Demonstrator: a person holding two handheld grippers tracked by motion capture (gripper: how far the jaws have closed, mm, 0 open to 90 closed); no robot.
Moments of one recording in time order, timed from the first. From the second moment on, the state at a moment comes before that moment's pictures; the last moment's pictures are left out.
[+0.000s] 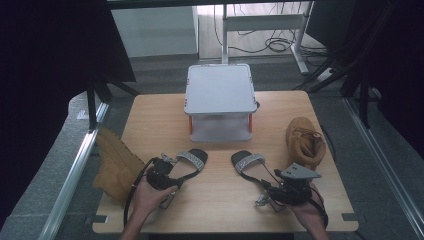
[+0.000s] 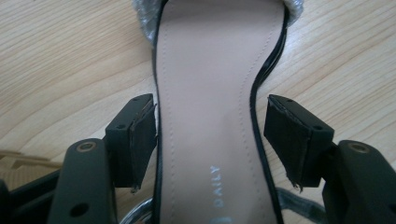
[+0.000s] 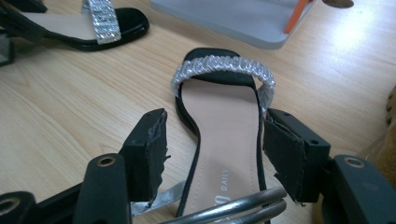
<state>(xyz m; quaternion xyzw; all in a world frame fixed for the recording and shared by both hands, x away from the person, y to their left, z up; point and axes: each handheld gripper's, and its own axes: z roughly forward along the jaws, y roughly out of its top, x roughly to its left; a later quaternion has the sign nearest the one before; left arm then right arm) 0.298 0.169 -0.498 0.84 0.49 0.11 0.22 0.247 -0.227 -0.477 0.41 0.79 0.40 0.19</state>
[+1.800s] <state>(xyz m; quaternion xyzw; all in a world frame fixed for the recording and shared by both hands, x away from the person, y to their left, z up) 0.299 0.160 -0.503 0.82 0.53 0.11 0.17 0.299 -0.198 -0.505 0.47 0.84 0.24 0.13</state>
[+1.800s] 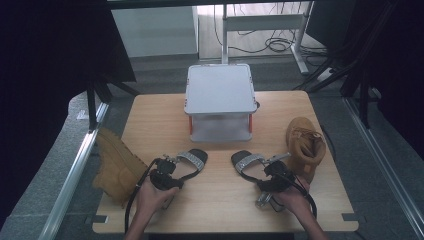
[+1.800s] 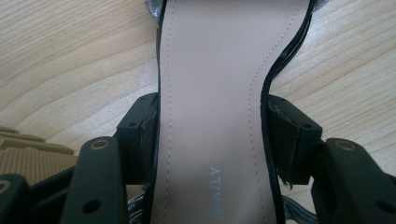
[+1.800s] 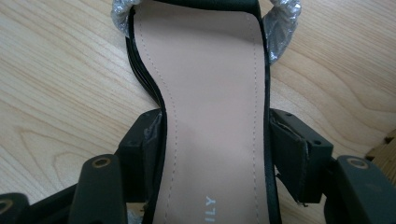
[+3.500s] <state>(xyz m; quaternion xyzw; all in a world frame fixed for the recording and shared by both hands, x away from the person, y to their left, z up) 0.296 0.152 -0.478 0.82 0.51 0.10 0.26 0.311 -0.190 -0.504 0.47 0.86 0.20 0.06</state>
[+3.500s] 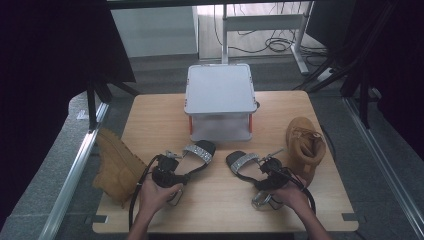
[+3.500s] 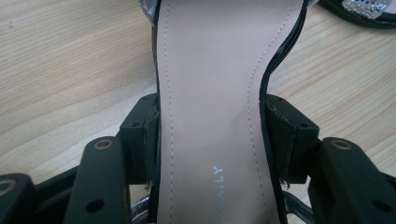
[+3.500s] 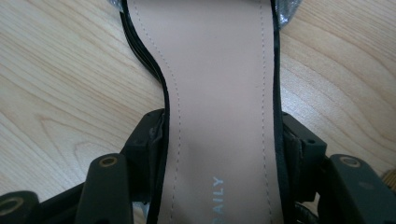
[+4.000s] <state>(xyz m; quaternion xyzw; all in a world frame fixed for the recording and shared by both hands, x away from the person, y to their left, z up) 0.305 0.150 -0.462 0.81 0.51 0.10 0.28 0.314 -0.187 -0.476 0.49 0.83 0.26 0.07</state>
